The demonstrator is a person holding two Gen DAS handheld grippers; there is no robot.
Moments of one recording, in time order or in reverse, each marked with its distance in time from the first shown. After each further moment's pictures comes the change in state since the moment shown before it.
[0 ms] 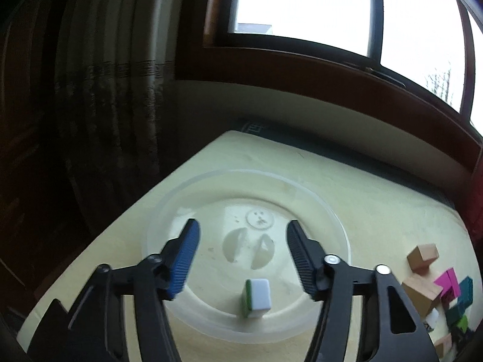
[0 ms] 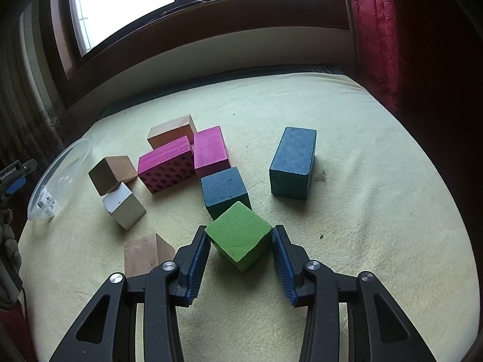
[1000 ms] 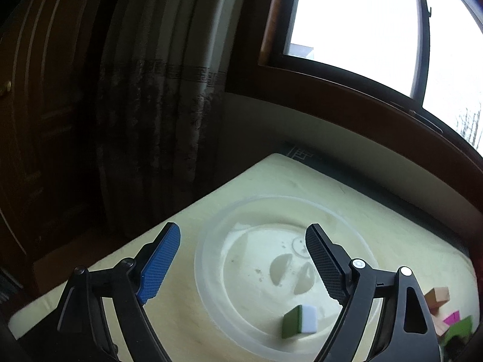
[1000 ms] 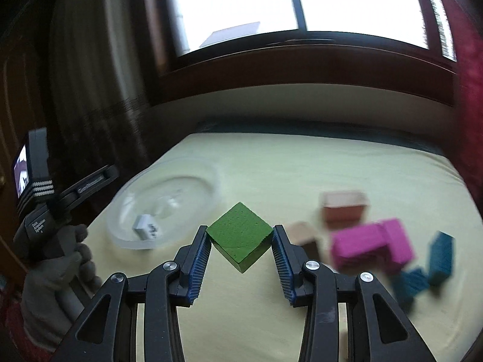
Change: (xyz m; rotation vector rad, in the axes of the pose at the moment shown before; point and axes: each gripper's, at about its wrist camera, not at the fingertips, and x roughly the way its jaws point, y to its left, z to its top) left arm -0.006 0.048 0.008 -0.173 -0.077 0.111; right arm -0.004 0.177 0.043 -0.259 -0.107 0.271
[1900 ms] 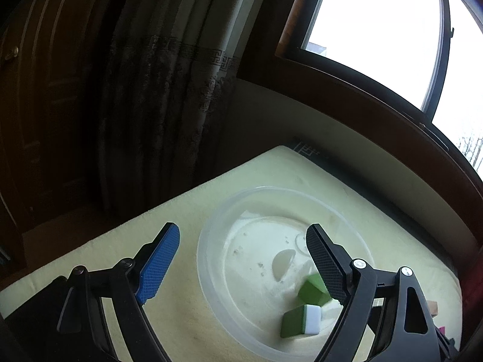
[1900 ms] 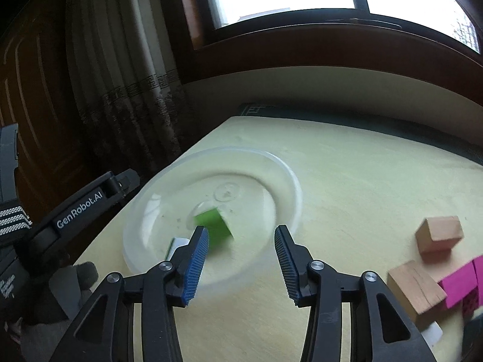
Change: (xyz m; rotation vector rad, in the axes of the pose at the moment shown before) left arm 0.011 0.016 0.002 -0.096 0.048 -0.019; right arm 0.078 0.046 0.021 -0.036 0.069 0.119
